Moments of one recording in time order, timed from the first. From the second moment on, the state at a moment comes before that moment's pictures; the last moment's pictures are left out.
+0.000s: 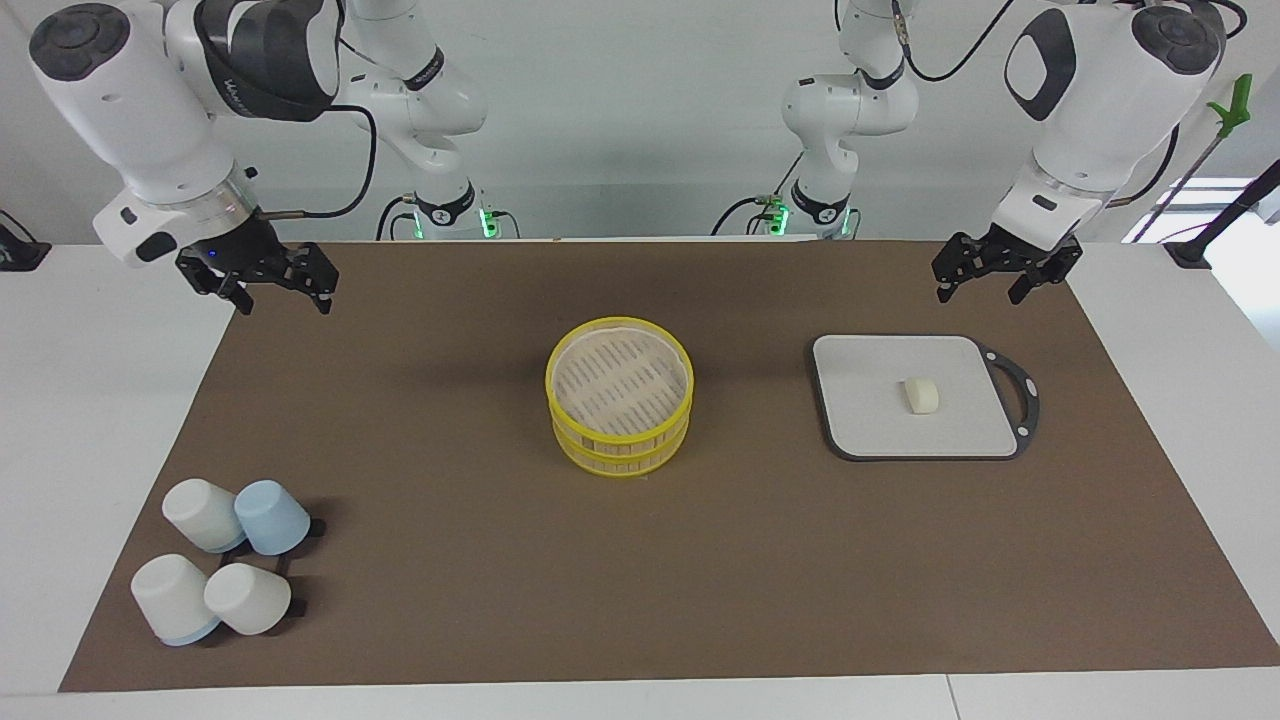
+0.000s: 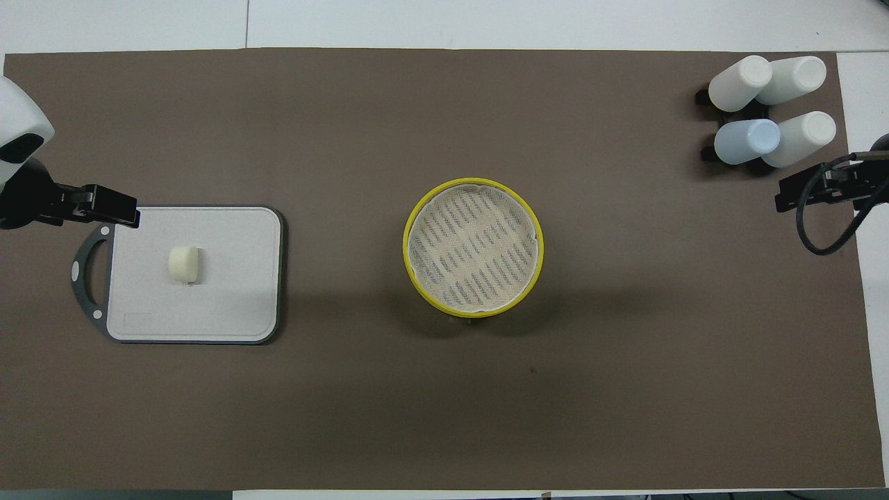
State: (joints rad) left arm -0.07 0.01 0.01 -1.65 0.00 1.63 0.05; right arm -0.05 0.08 -0.01 -1.56 -0.02 1.57 -0.05
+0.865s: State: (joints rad) left arm -0.07 0.01 0.08 -1.80 0.01 1.76 0.05; right arm -0.06 0.07 -0.01 -1.57 -0.02 1.58 -0.05
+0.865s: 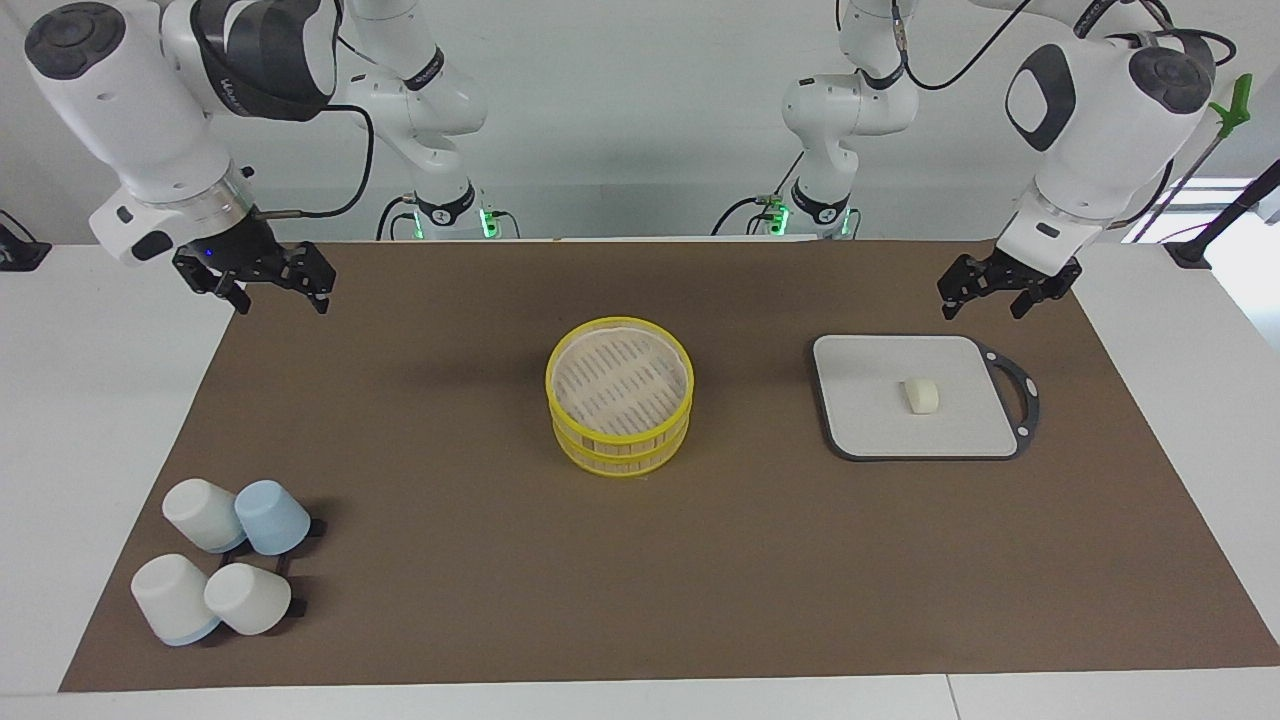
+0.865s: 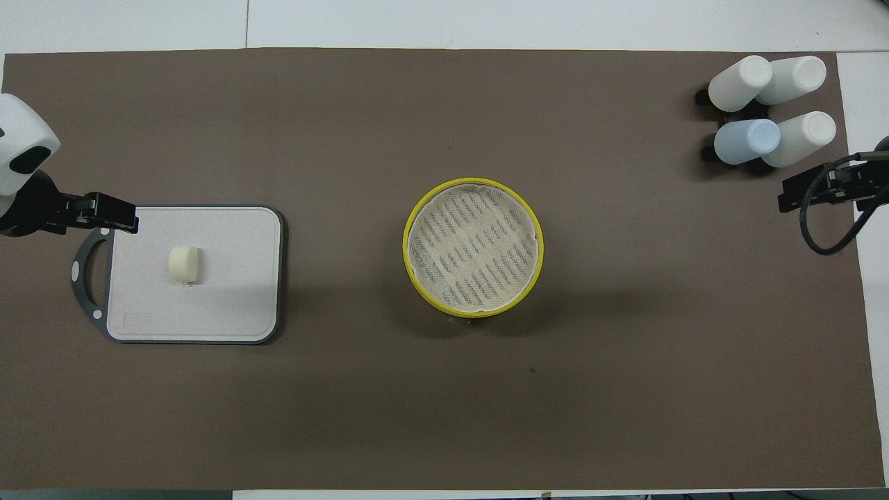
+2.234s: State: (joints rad) left arm -0.09 0.13 0.11 -2.15 0.01 2.29 0.11; right arm 0.47 0.39 0.00 -1.38 0.02 1.76 0.46
